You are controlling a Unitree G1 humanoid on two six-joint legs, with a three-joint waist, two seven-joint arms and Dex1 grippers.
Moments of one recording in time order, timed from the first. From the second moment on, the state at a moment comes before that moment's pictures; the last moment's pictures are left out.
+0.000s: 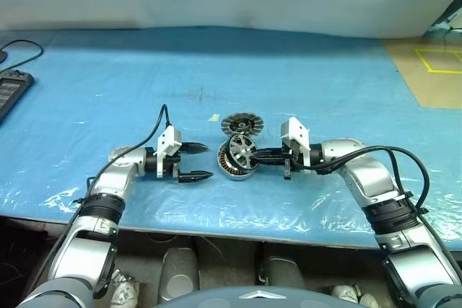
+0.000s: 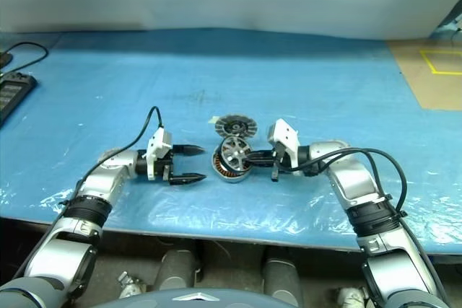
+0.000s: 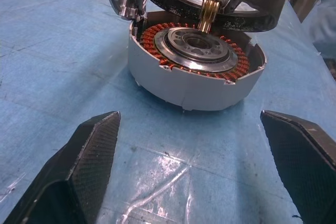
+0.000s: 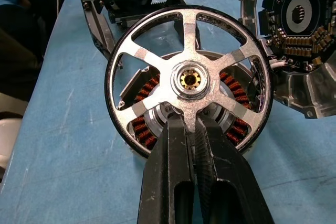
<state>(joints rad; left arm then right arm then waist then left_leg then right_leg) -0.49 0.42 -0.08 0.57 -0.26 -0.04 -1.39 -0.43 -0.57 0.21 0.03 0.28 0.40 1.15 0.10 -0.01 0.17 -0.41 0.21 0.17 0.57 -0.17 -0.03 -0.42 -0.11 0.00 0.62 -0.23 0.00</state>
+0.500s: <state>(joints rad) -0.50 0.42 -0.08 0.58 -0.25 -0.05 -1.39 -0.43 -0.56 0.21 0.04 0.26 0.38 1.16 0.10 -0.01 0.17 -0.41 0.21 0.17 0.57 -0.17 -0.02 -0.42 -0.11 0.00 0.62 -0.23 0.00</state>
